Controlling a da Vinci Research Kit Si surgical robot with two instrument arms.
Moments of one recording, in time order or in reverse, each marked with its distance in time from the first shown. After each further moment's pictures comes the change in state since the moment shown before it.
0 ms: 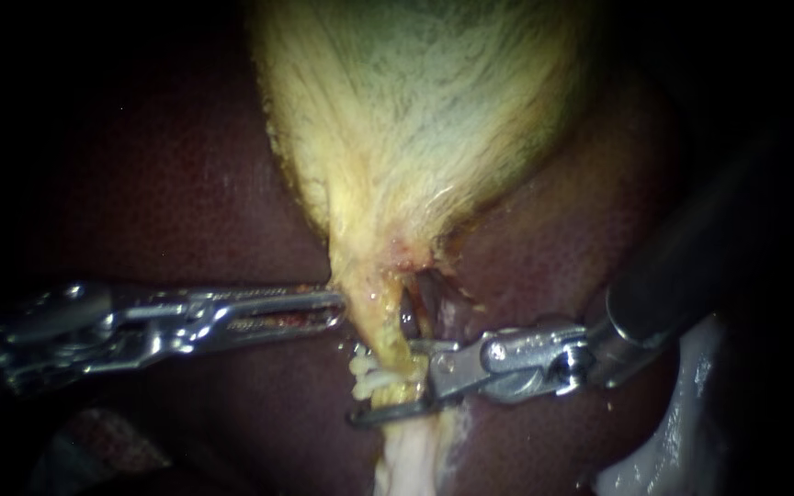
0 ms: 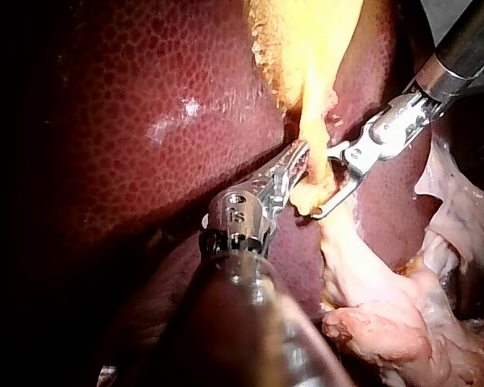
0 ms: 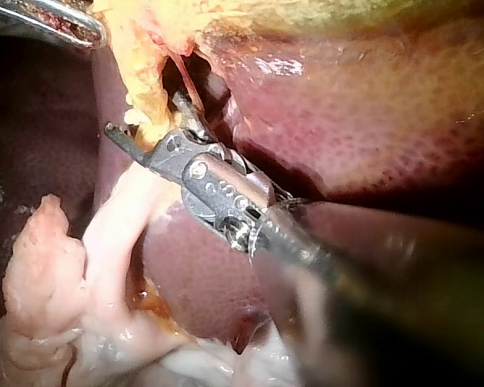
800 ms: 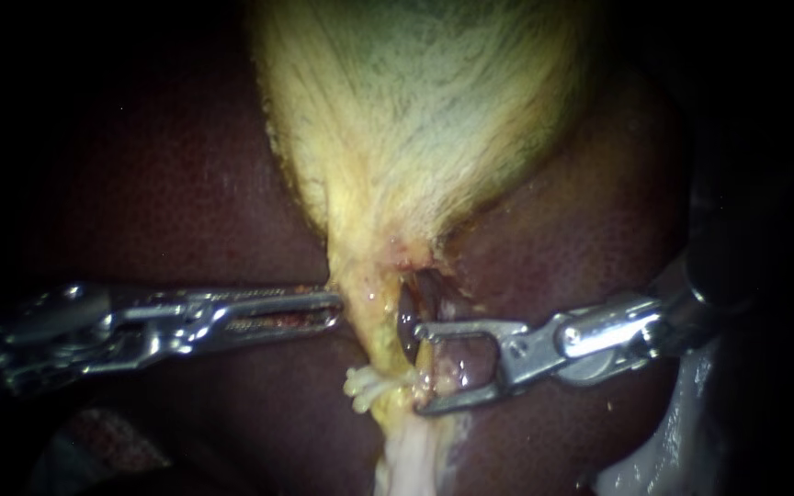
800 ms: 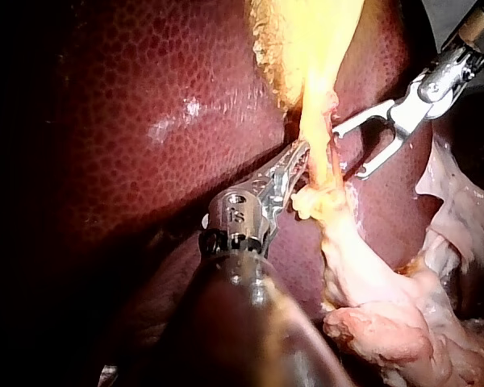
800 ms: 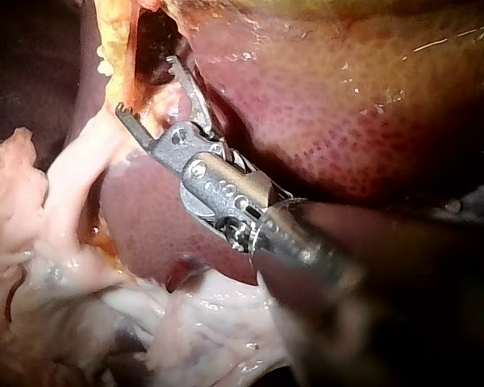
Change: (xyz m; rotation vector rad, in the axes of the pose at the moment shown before) right arm 0.002 0.000 -0.012 -0.027 0.003 -0.101; left arm 0.000 0.000 0.000 0.001 -0.001 0.001
